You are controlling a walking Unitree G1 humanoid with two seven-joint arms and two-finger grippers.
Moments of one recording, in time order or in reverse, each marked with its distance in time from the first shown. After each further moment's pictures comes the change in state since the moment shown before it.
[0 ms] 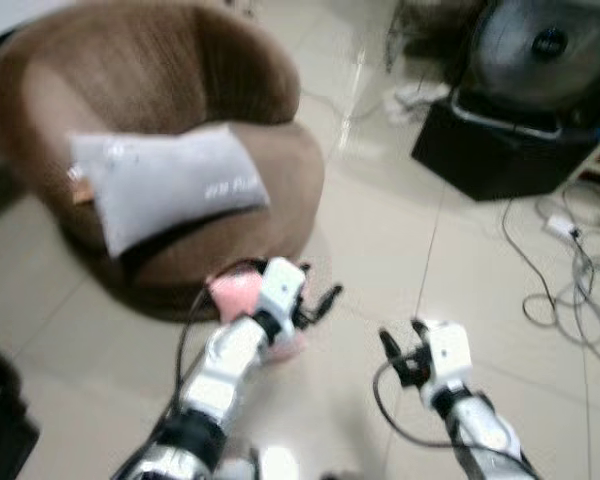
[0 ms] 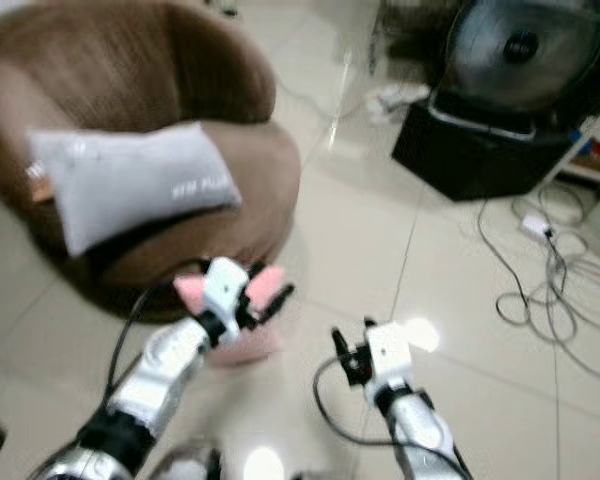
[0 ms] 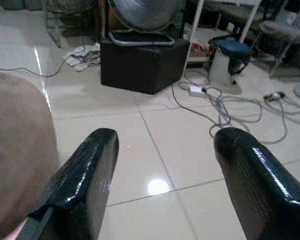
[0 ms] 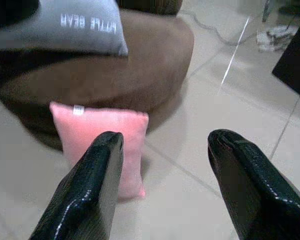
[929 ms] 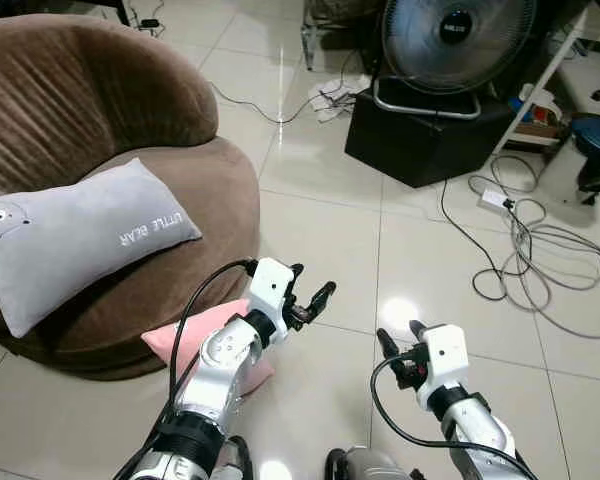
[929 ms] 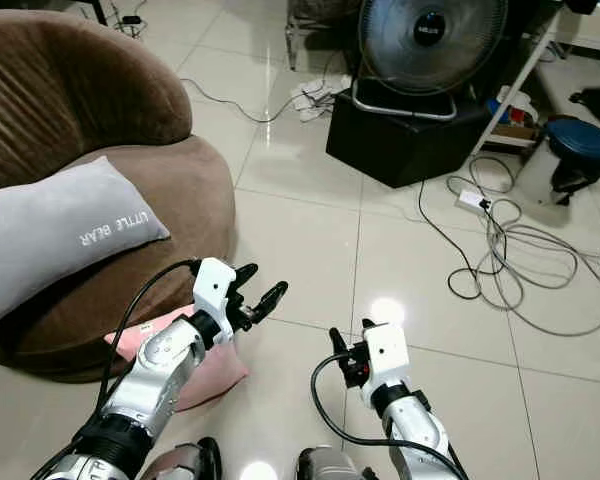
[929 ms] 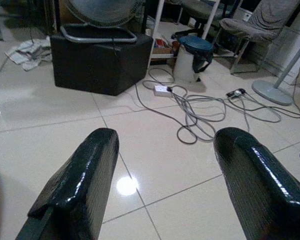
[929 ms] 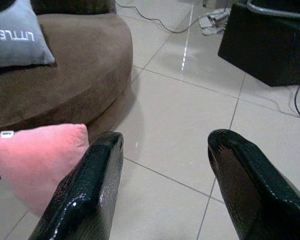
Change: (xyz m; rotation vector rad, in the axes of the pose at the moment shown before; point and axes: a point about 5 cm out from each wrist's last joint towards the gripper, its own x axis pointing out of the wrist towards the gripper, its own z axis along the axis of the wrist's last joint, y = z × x) left arm 0.002 -0.006 0.001 -0.095 -0.013 -0.002; right arm -0.003 -0.008 -0.006 0.004 0.032 -0.043
